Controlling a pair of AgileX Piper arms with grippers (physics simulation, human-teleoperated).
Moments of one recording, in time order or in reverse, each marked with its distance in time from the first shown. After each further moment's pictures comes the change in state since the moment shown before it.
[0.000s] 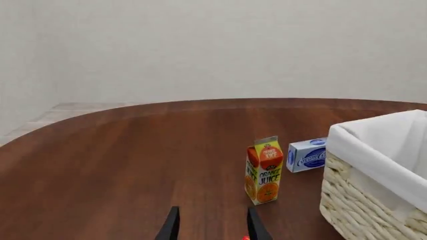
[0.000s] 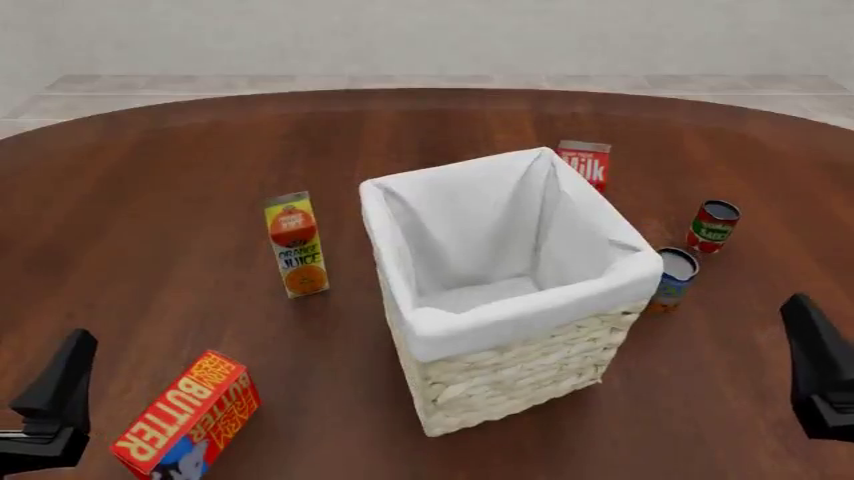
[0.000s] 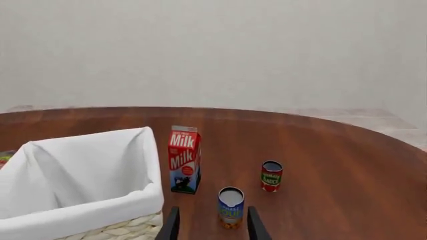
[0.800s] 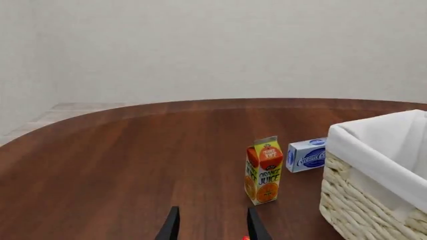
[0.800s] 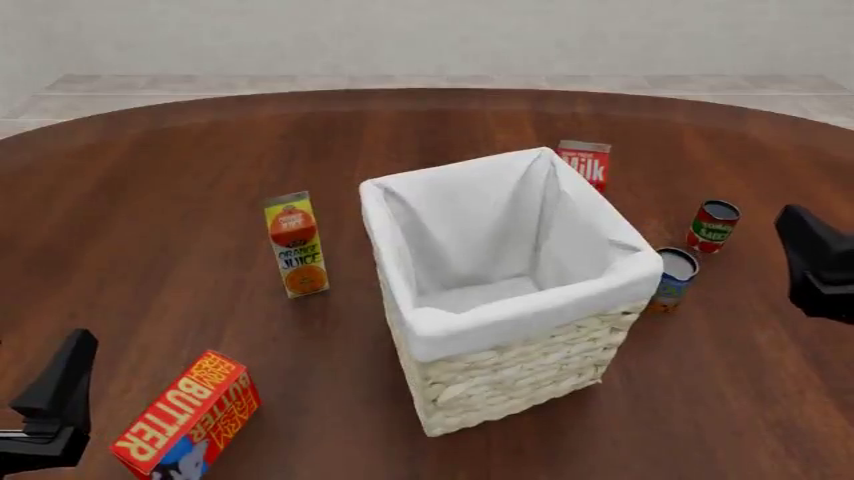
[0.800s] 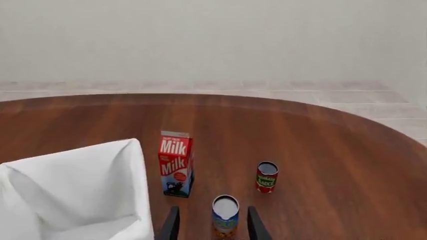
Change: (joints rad) left arm -0.002 0.004 0.000 -0.004 0.000; right arm -0.032 0.393 -0.256 0.001 -0.001
